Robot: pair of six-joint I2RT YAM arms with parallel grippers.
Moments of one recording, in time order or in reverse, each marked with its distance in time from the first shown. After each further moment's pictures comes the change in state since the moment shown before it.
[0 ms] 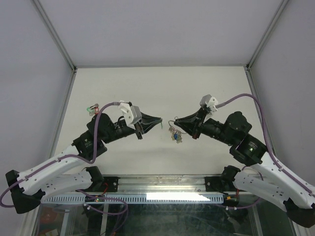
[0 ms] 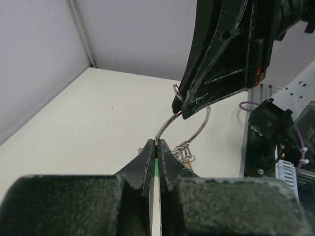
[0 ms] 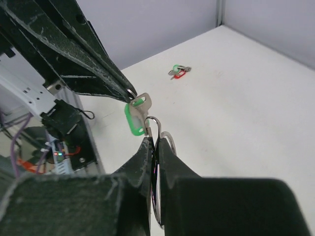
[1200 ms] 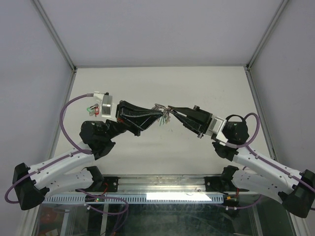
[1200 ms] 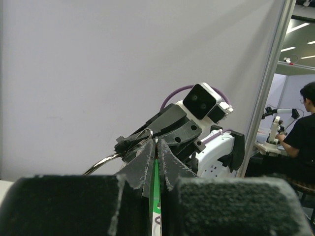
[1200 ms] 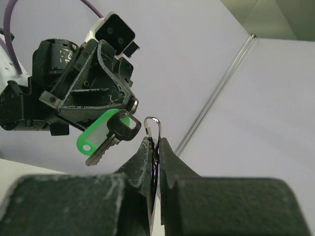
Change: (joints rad) left arm 0.040 0.092 -0.098 0.830 0.150 -0.587; right arm 0.008 0.163 -0.195 1.089 -0.248 -0.477
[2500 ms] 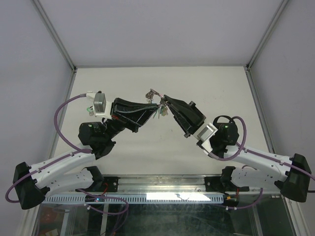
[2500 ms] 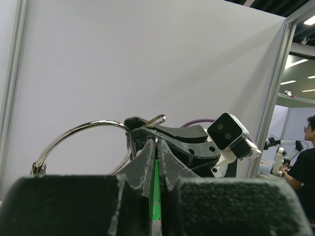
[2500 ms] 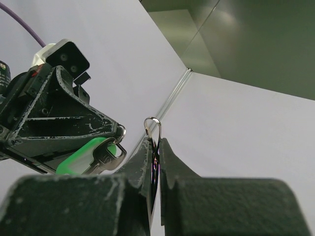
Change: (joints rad) left arm 0.000 0.020 0.003 0.122 -0.105 -0.052; right arm 0.188 0.169 0.092 0.217 0.250 -0.349
